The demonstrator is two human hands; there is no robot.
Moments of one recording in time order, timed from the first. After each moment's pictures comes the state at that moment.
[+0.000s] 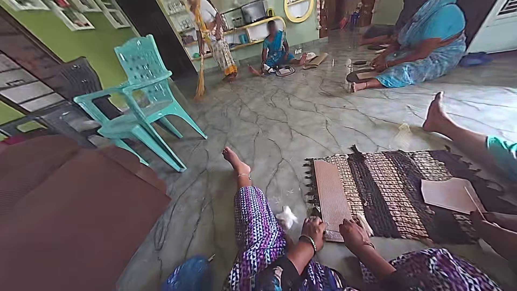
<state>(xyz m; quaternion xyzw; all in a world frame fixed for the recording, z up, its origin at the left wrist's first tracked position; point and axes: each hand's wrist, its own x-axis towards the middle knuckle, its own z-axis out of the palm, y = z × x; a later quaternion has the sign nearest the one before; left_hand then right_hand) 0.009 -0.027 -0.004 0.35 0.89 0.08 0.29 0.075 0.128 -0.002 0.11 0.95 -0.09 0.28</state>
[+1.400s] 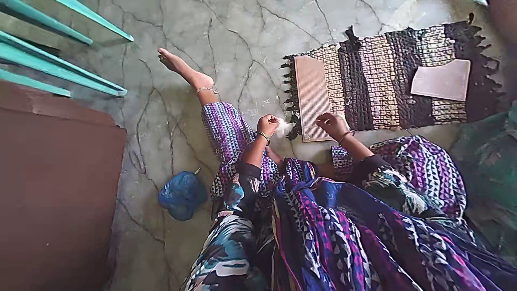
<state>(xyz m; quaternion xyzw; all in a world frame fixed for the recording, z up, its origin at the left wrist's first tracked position) -0.059 -0.081 -0.008 0.08 0.87 0.41 0.25 0.060 0.164 -0.020 0.18 0.86 -0.47 0.07</state>
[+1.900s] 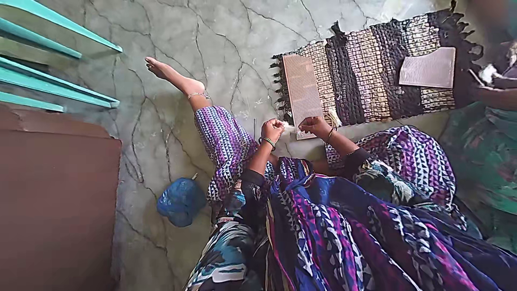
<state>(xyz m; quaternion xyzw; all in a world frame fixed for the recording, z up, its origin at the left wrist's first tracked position) -0.022 -0.055 -0.007 0.13 0.87 0.41 0.24 0.060 0.140 -0.014 0.17 0.73 -0.65 0.14</state>
